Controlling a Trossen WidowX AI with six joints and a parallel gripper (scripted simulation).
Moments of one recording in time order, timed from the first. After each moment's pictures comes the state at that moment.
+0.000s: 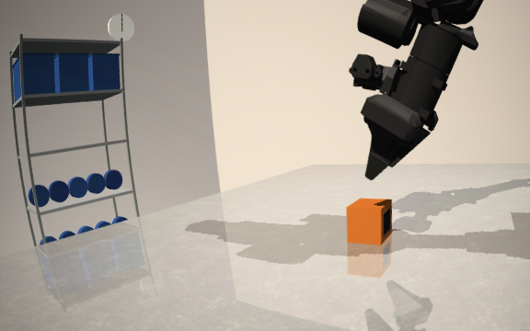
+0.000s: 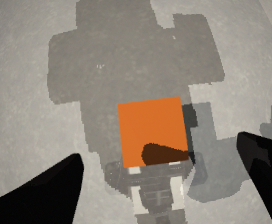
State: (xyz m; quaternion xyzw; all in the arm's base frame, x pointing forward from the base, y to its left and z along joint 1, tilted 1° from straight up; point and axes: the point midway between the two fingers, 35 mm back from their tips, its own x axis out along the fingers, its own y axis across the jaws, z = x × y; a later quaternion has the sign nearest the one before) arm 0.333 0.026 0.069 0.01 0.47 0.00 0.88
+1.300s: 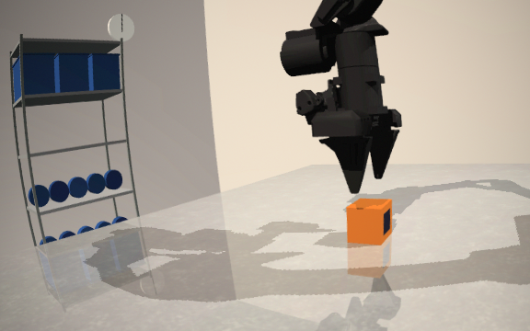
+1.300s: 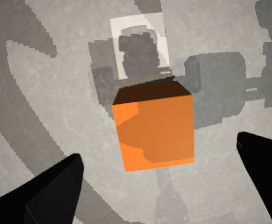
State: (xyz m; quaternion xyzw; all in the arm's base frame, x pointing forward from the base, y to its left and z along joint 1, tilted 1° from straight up) arm 0.369 0.027 0.059 0.01 0.68 0.00 0.73
